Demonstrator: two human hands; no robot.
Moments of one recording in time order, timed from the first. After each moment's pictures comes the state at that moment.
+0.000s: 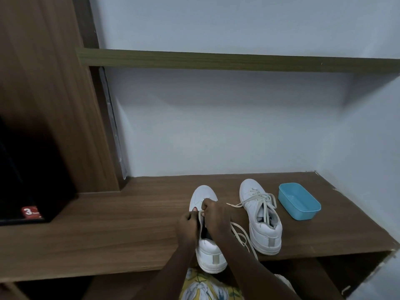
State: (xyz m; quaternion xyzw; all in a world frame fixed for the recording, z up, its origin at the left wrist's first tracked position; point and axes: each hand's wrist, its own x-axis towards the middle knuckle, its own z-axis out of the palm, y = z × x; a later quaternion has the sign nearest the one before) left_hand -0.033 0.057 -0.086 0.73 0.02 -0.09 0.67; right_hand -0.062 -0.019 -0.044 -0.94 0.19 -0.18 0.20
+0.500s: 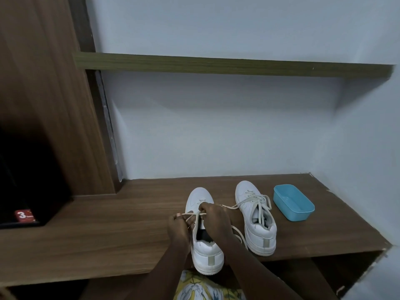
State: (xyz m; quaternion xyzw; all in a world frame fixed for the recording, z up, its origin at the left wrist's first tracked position) left_hand -0.022 0.053 -0.081 0.56 0.18 -0.13 0.80; right_hand -0.075 -0.032 -0.040 -0.96 0.12 -0.17 0.16
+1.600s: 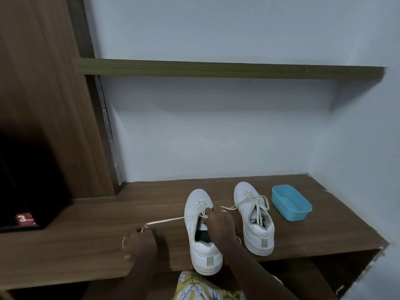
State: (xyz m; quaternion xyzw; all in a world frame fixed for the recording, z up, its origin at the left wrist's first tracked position) left_hand 0.013 0.138 -0.111 0.87 0.22 0.02 0.43; right_hand -0.080 -0.036 -0.058 -0.97 0.16 -0.15 0.03
